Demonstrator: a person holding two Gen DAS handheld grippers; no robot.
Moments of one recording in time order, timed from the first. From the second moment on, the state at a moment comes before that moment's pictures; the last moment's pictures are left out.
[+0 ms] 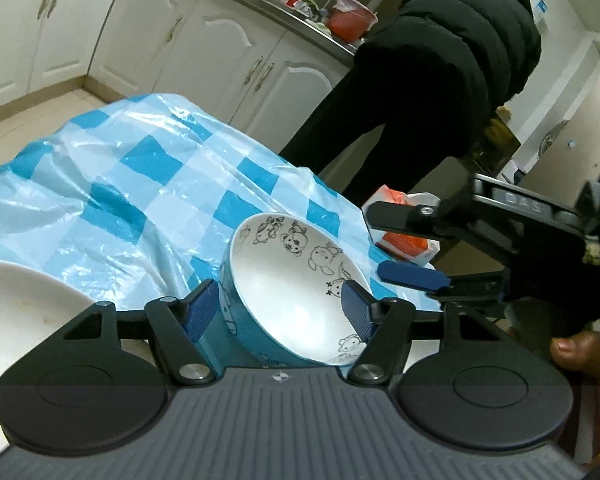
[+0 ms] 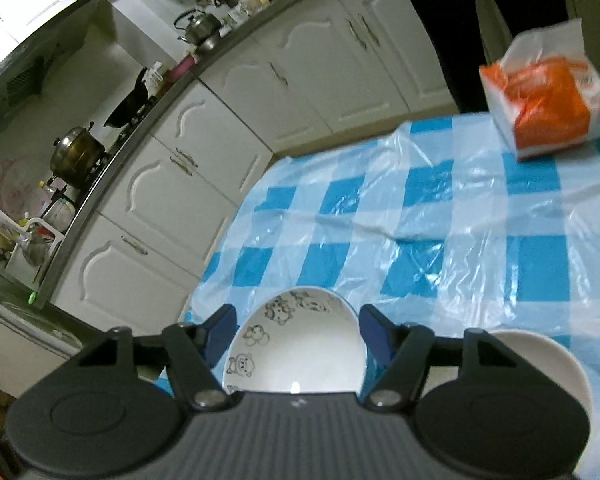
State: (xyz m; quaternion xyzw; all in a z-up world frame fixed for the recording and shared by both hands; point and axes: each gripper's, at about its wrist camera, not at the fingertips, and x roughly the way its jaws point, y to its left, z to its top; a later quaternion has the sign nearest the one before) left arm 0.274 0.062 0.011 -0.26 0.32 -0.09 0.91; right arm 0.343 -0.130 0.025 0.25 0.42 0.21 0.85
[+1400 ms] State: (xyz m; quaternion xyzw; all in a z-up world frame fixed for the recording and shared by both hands) left arm 0.292 0.046 0.005 -0.22 0.32 -0.11 0.92; right arm 0.365 -0.138 -0.002 0.17 0.47 0.20 0.84
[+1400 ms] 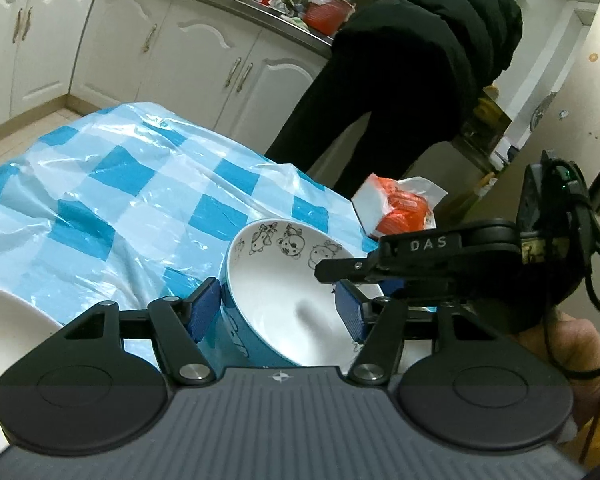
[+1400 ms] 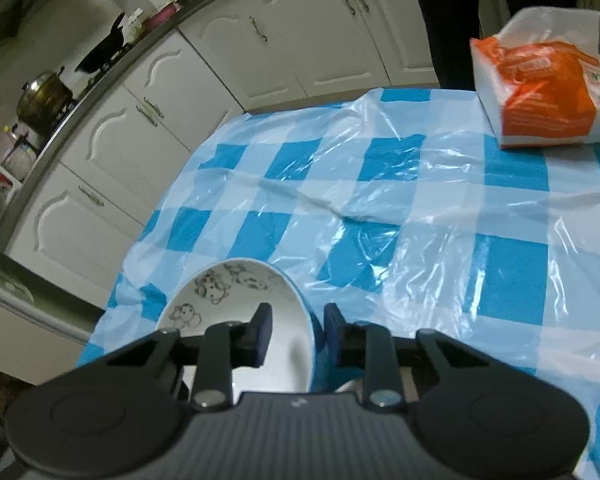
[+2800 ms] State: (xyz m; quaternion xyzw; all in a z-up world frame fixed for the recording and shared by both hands) left arm 0.269 0.061 0.029 -0.24 0.29 -0.11 0.92; right arm 0.302 -0.135 0.034 0.21 0.40 0.18 0.88
